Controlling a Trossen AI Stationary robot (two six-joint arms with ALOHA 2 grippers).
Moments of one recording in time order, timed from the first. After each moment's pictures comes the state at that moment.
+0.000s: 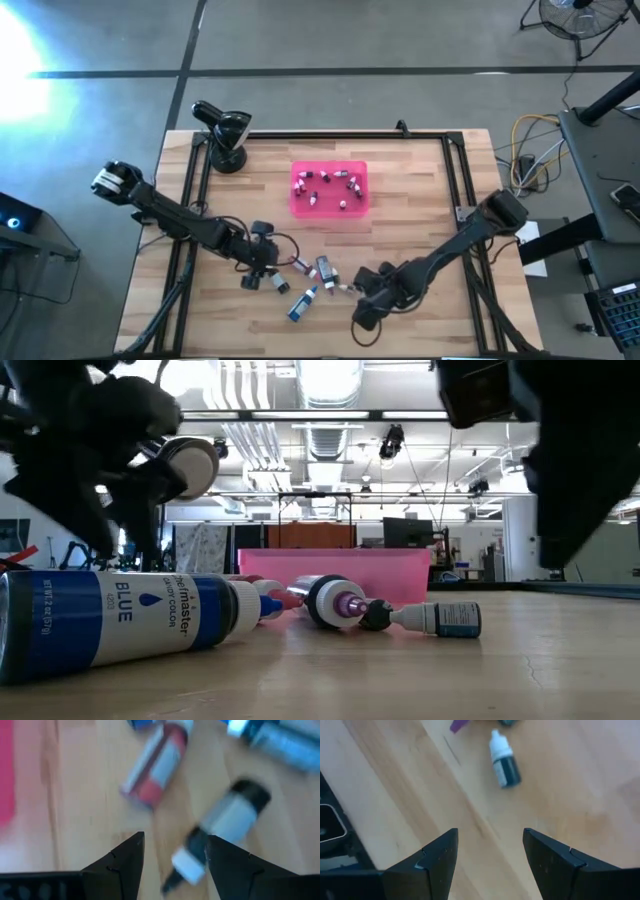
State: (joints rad) left arm -0.41 1.34 0.70 -0.37 -0.15 -0.19; right arm 0.59 1.86 1.25 -0.59 0.13 1.22
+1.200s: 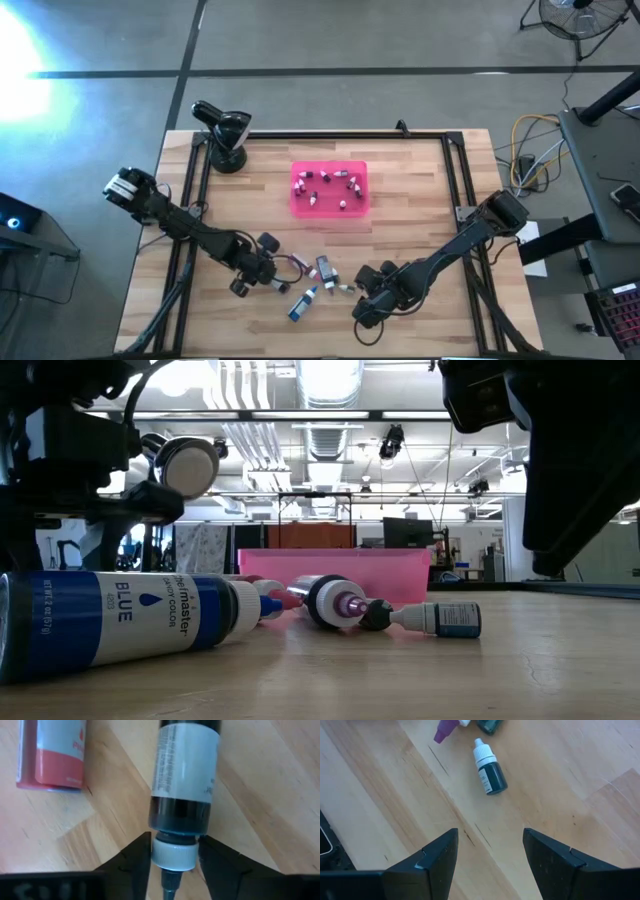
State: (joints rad) left arm -0.47 1.49 0.71 -0.39 -0.07 0.13; right arm 0.60 1.86 1.23 -0.60 0.20 1.27
